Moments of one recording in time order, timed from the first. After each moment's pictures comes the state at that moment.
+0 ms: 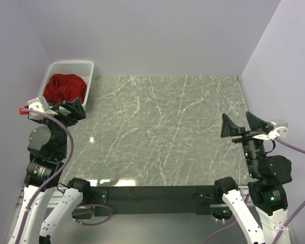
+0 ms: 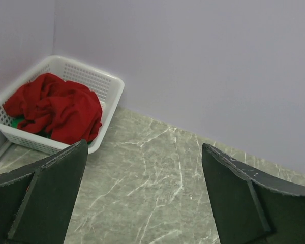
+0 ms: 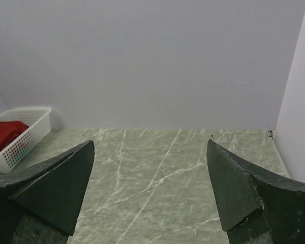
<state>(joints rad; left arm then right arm) -0.26 0.52 0.94 -0.28 -0.42 -0.33 0.26 0.29 0.89 -0.30 0.13 0.09</state>
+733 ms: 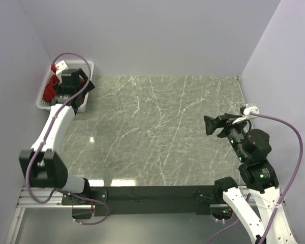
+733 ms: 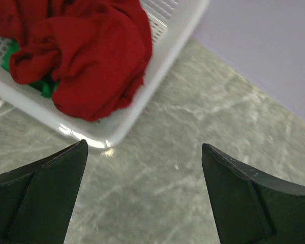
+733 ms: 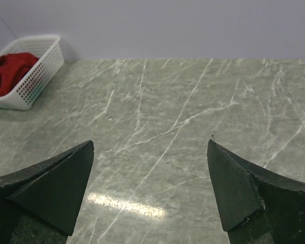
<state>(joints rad) -0.04 1.40 1.27 -0.35 -0.36 -0.52 0.26 0.48 0.86 -0.43 0.01 0.20</state>
